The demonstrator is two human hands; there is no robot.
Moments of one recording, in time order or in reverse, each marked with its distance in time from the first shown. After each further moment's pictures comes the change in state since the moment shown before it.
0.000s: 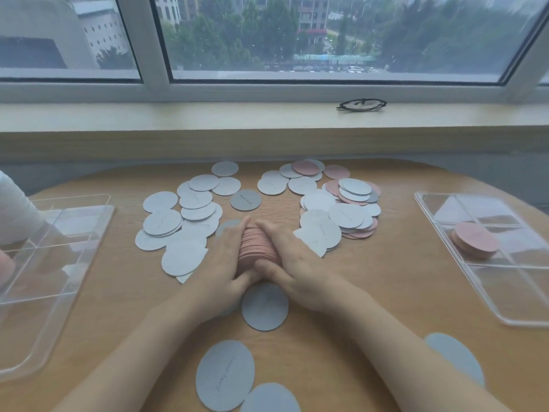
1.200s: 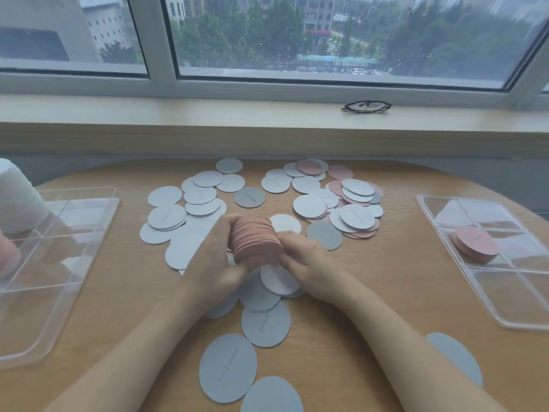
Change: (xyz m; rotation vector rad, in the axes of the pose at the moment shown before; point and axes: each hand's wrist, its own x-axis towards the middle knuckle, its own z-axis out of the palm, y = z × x) left_hand -0.006 0.012 -0.009 -0.206 0.207 -0.017; right_hand -0.001 0.022 0.001 0.117 0.008 0.050
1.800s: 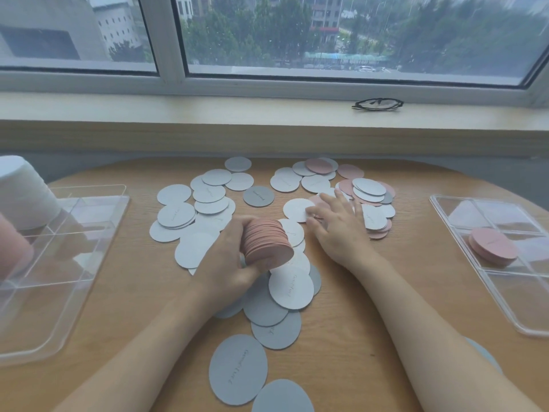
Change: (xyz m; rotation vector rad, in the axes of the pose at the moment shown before) left_hand 0.001 -0.007 0.000 0.017 -0.039 -0.016; right_hand 0.037 0.044 -0.032 -0.556 0.178 0.293
